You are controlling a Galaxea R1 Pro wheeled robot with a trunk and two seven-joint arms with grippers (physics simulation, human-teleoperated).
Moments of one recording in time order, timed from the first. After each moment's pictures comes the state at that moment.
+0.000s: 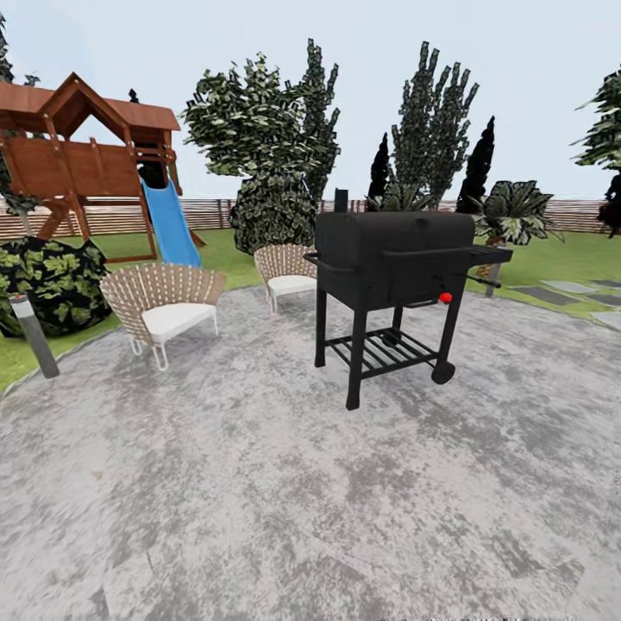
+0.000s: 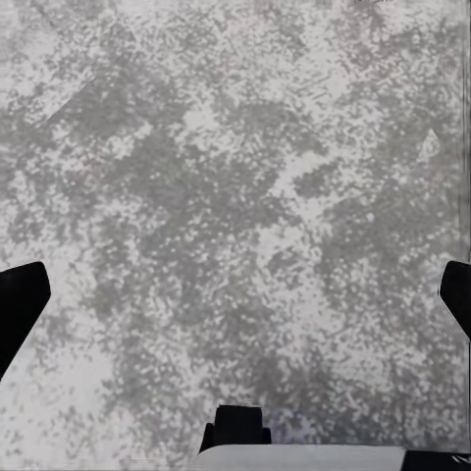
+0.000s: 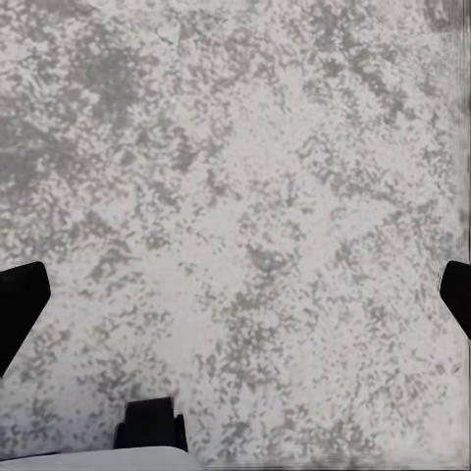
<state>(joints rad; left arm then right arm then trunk) 0.04 0.02 0.06 -0.46 0.01 -0.25 0.00 -0.10 -0.05 0.01 -0.33 0.00 -0.15 -0.15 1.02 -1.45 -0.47</state>
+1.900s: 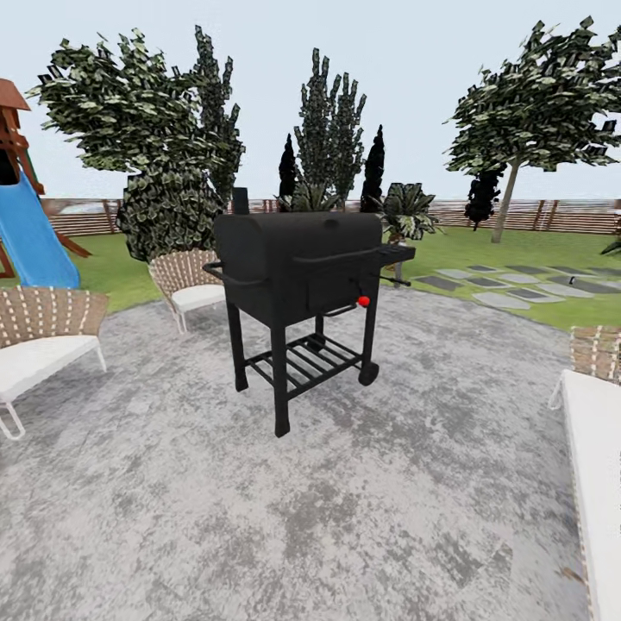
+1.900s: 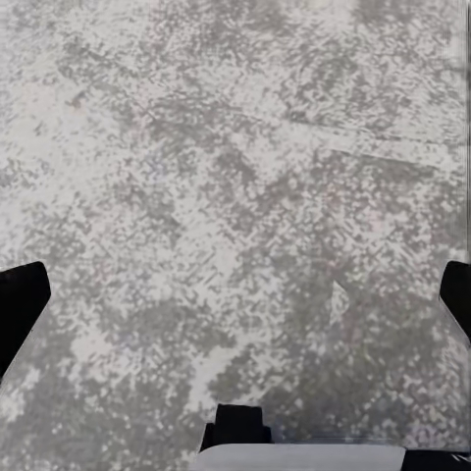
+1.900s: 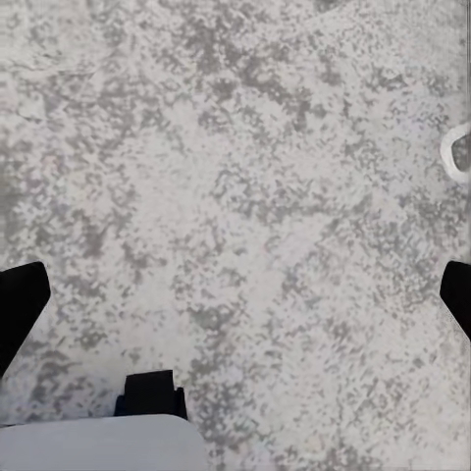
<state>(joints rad) 0.04 0.02 0.06 -0.46 0.00 -0.25 0.00 -0.10 -0.05 0.01 -0.25 0.00 -0.20 -0.16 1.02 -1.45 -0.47</state>
